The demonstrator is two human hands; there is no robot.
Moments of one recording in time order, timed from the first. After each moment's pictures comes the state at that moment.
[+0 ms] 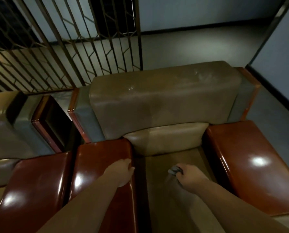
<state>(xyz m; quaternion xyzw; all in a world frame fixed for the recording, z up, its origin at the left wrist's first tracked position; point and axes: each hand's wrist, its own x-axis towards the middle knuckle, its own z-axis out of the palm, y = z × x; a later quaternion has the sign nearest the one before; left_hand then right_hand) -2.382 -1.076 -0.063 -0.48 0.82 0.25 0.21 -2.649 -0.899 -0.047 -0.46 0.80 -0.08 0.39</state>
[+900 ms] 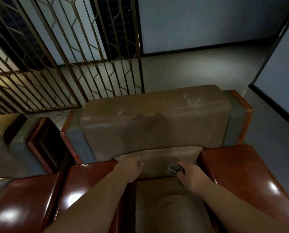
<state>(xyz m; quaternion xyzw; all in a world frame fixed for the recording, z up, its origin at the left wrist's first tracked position) -2.549 -1.106 -0.007 -0.46 0.85 0.20 0.17 -2.776 -0.931 0.018 -0.49 0.78 -0.16 0.35</state>
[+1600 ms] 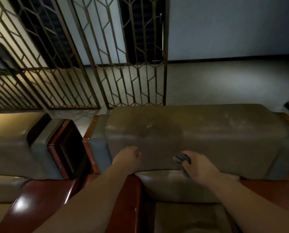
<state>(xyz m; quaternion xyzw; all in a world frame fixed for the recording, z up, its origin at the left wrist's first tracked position) -2.461 -1.274 -0.008 -0.55 0.81 0.21 0.03 -2.728 -1.125 0.041 -0.54 0.75 -0.18 0.33</state>
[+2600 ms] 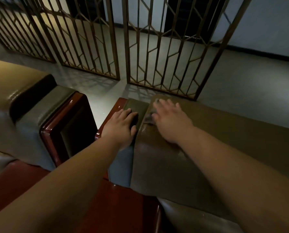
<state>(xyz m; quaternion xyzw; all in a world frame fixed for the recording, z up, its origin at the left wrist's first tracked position) -2.325 -1.538 -0.117 -0.59 0.80 0.07 -0.08 -2.547 -1.523 -0.043 -0.78 0.62 -0.01 0.08</state>
